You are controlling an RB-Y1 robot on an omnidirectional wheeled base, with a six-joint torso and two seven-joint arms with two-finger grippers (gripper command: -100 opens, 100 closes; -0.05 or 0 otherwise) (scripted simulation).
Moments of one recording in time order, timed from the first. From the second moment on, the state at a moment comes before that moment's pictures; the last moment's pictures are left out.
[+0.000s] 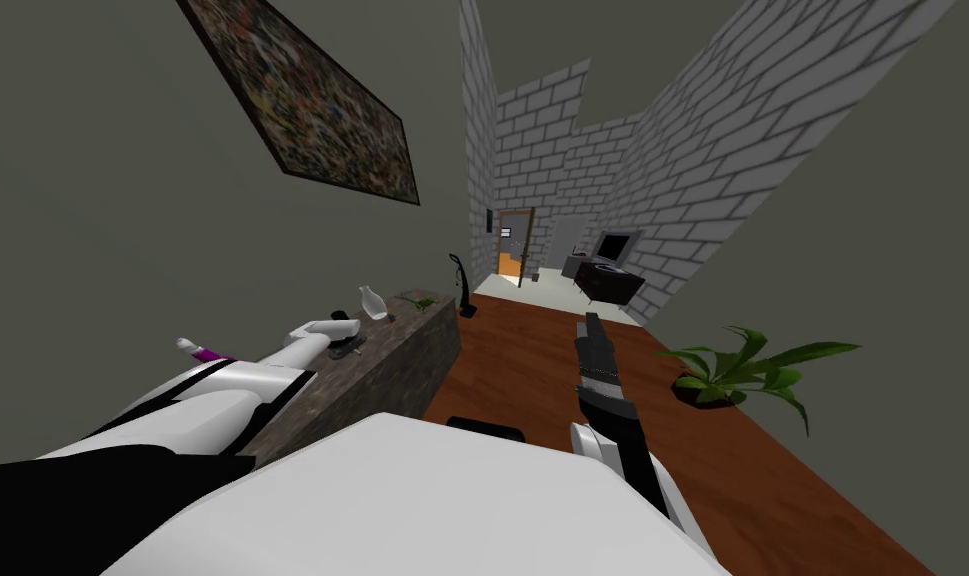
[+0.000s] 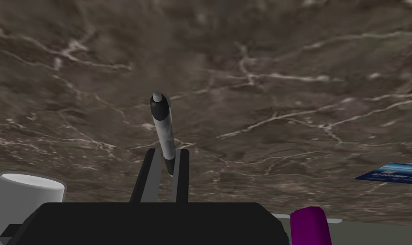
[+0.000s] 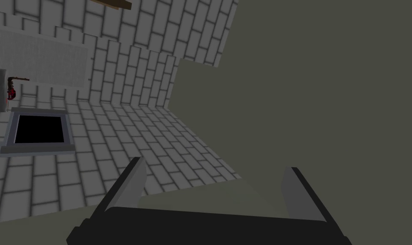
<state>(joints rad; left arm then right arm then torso) -0.40 0.94 0.03 -0.61 0.56 0.93 -0.73 0.55 0.01 0.00 -2.24 0.11 -0.45 0.17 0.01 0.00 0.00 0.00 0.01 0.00</state>
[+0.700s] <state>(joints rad) -0.33 0.94 0.02 -0.74 0.55 0.98 -0.70 0.55 0.01 0.00 -2.24 0.11 -0.45 0.17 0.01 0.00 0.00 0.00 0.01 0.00</state>
